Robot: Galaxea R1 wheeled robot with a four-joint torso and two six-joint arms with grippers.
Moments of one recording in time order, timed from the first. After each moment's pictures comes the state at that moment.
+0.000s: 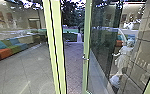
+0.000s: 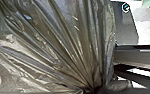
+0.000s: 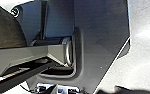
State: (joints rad) left arm 1.54 3.06 -2.74 -0.54 0.03 0.60; right arm -1.55 3.03 -2.74 0.18 -0.10 -0.17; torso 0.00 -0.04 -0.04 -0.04
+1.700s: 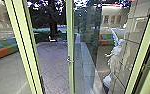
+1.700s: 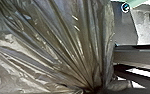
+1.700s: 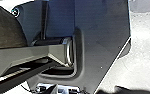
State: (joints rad) left arm 1.54 3.07 -2.74 -0.54 0.03 0.60; right arm -1.55 3.03 -2.74 0.18 -0.10 -0.17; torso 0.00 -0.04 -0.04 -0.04
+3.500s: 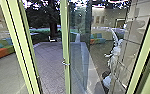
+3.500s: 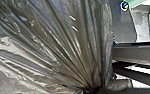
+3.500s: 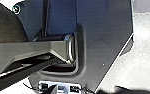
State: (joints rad) left arm 1.55 3.07 -2.74 -0.54 0.04 0.60; right arm -1.56 3.04 -2.74 0.18 -0.11 -0.17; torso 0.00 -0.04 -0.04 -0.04
